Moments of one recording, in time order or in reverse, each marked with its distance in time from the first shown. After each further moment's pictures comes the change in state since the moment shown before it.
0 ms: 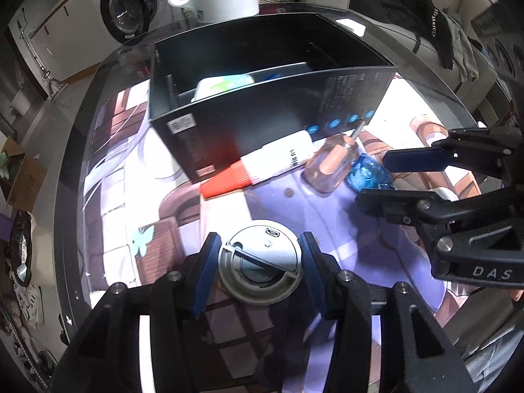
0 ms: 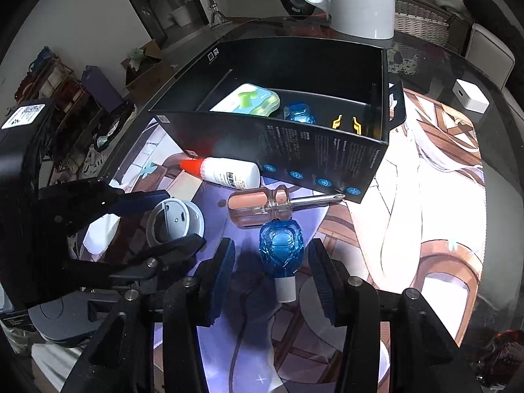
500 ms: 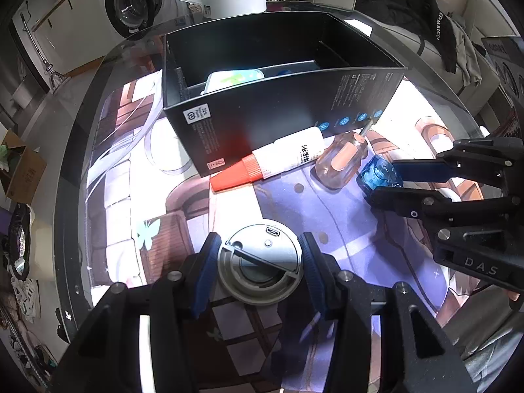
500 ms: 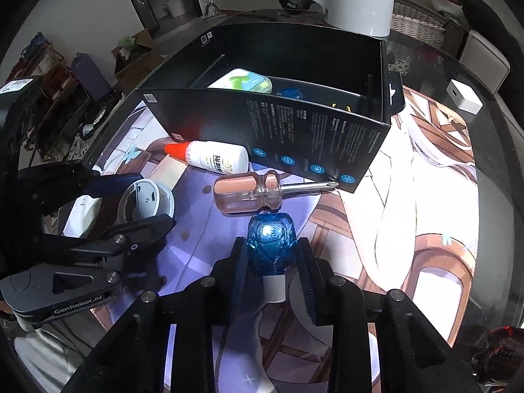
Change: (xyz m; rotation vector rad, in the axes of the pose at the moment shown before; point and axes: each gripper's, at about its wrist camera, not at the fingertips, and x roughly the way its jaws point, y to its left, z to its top) left arm 0.002 0.006 0.001 -0.020 0.010 -0.003; right arm 0.014 0.004 -0.003 -0.024 0.019 -0.061
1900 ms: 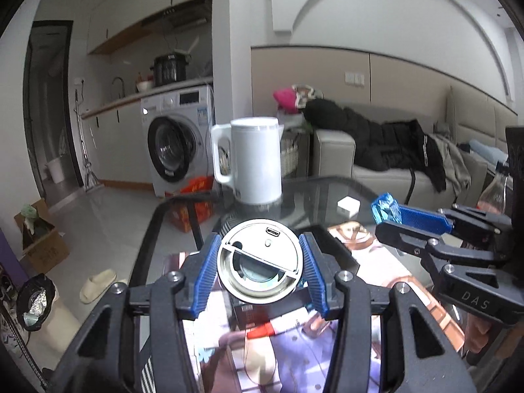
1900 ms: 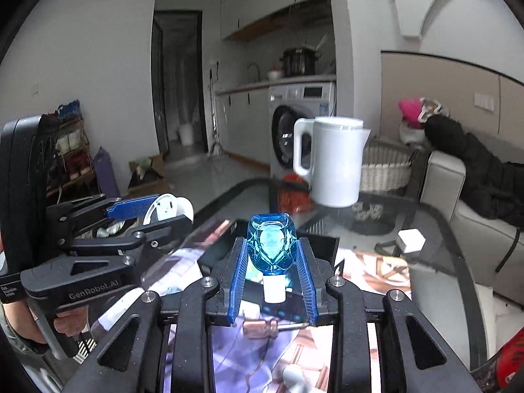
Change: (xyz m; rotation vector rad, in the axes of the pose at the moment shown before) left arm -0.142 0.006 0.009 -0.028 -0.745 0.071; right arm -0.155 0.022 -0.021 -0.046 -0.750 -0.080
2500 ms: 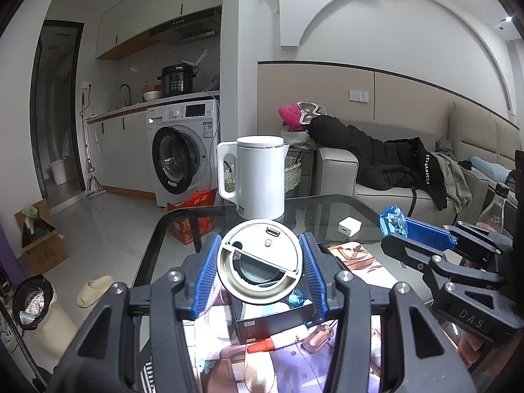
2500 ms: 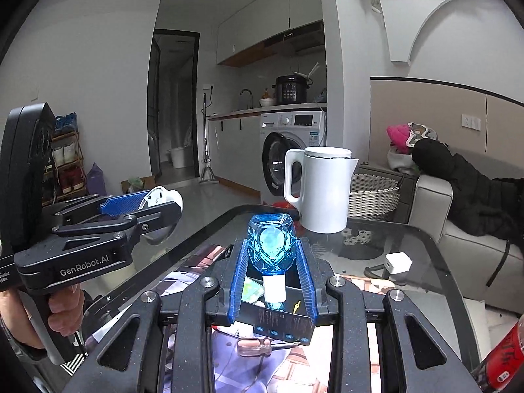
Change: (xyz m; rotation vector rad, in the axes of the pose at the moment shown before) left arm -0.008 0.004 0.008 -0.034 -0.050 0.009; right arm -0.013 0.007 0.006 -0.018 -0.090 -0.038
